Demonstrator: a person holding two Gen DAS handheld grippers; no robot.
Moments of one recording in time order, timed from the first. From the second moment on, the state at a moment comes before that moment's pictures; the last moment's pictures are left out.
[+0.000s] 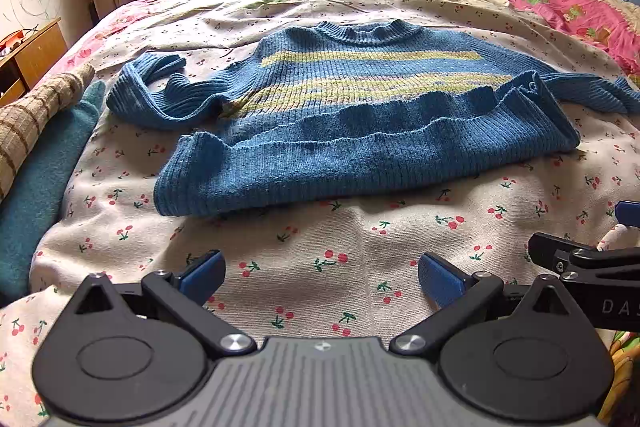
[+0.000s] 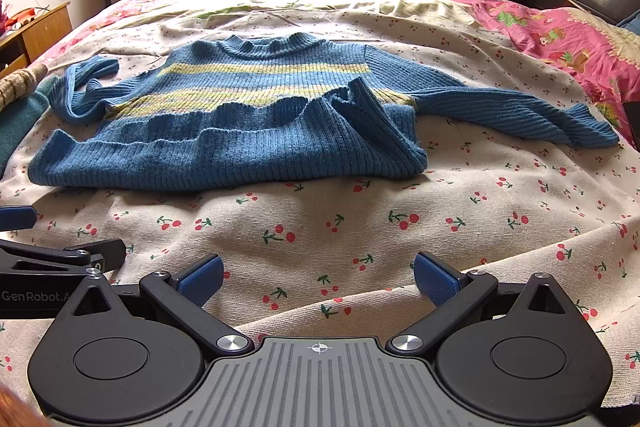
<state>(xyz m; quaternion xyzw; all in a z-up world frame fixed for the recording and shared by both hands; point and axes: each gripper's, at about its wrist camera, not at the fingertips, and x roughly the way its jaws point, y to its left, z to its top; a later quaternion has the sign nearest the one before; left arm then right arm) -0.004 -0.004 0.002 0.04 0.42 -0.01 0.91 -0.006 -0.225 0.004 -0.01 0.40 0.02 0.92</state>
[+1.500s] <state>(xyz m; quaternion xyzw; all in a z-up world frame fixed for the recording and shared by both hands) 0.030 0.038 0.054 0.10 0.31 0.02 0.95 0.057 -0.257 0.035 -0.01 0.34 0.03 0.94</state>
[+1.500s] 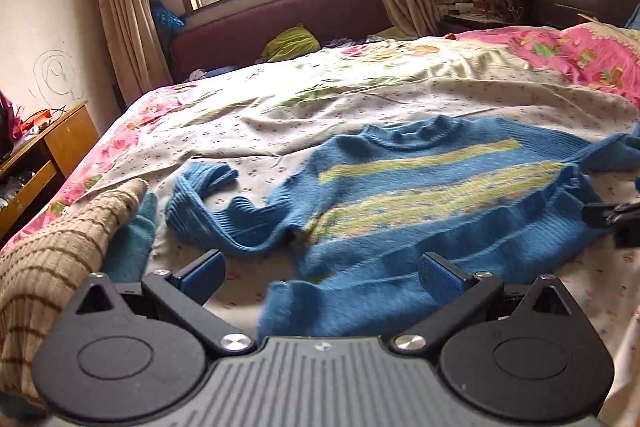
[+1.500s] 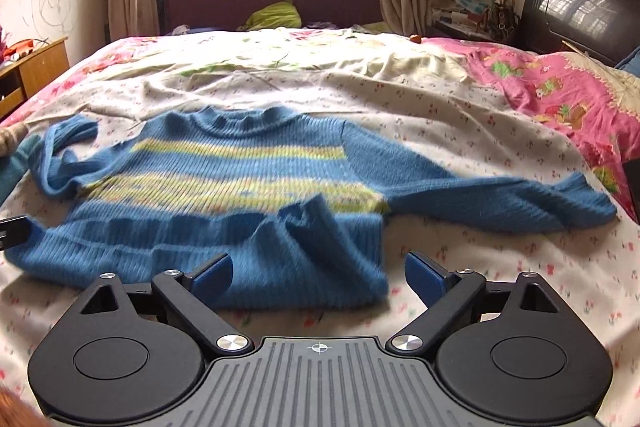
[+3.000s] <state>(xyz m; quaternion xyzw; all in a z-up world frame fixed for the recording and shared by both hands) -0.042 0.095 0.048 0.02 0.44 -0.15 0.89 -0.051 -0.268 0.088 -0.08 0.45 0.18 0.87</state>
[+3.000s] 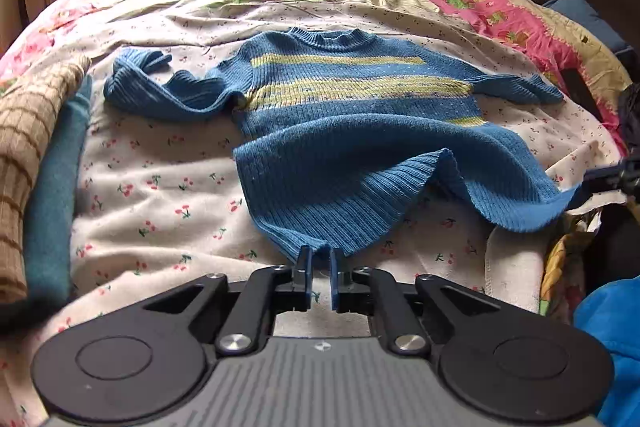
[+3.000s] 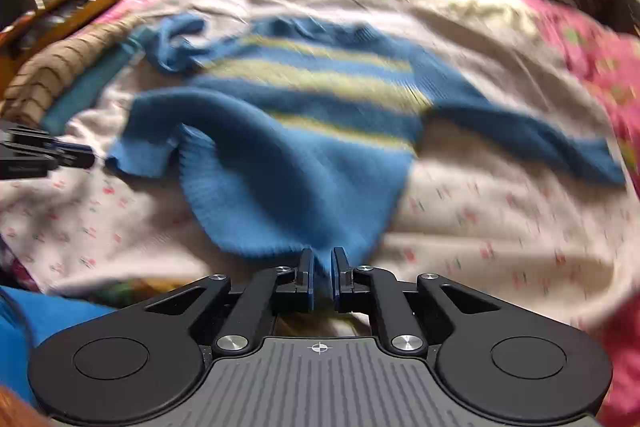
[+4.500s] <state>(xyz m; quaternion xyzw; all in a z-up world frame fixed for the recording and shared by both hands) -0.041 0.148 0.083 -0.12 0.43 -0.11 0.89 0.004 -0.156 0.059 -0.02 0.43 0.40 0.81</state>
